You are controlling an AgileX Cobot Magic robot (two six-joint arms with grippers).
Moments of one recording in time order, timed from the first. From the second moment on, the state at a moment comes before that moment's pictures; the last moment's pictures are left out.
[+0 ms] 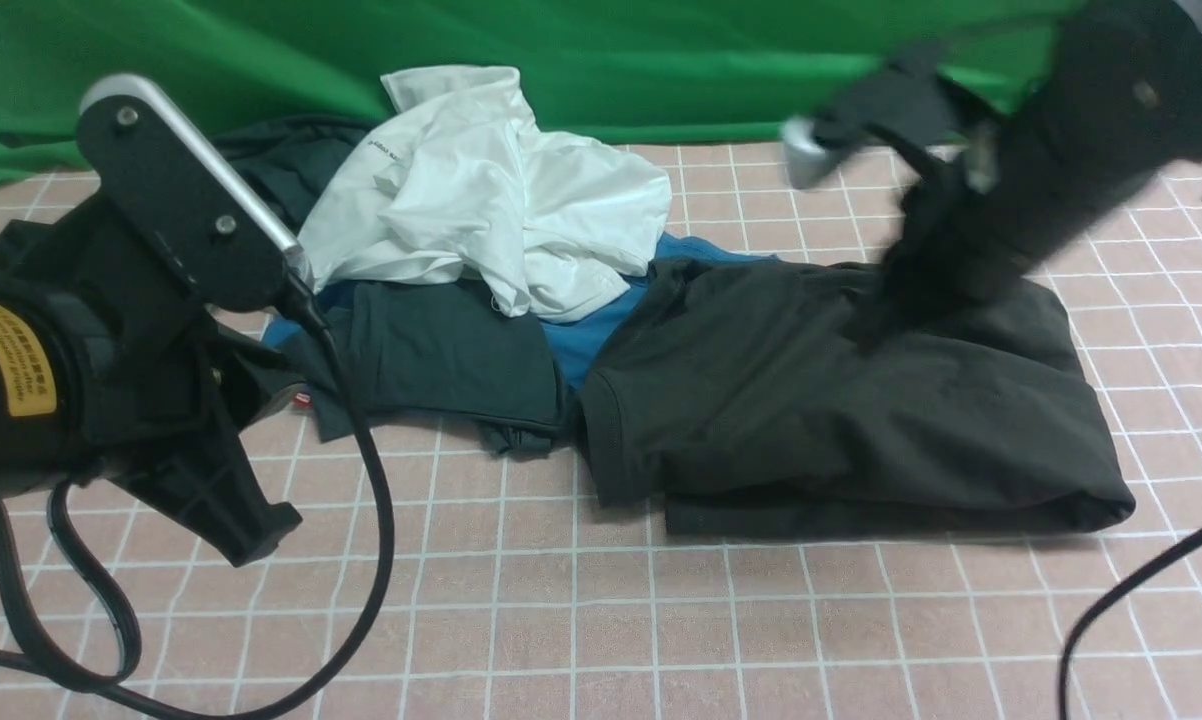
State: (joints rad) right arm 0.37 1.68 -1.27 -0.06 0.75 -0.09; left arm -0.48 0.98 -0.84 0.23 0.70 0.28
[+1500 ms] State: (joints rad) right arm 0.02 2.09 -1.60 0.19 0.41 -0.14; left arm -0.48 0.90 -0.84 0.15 0.76 0.33
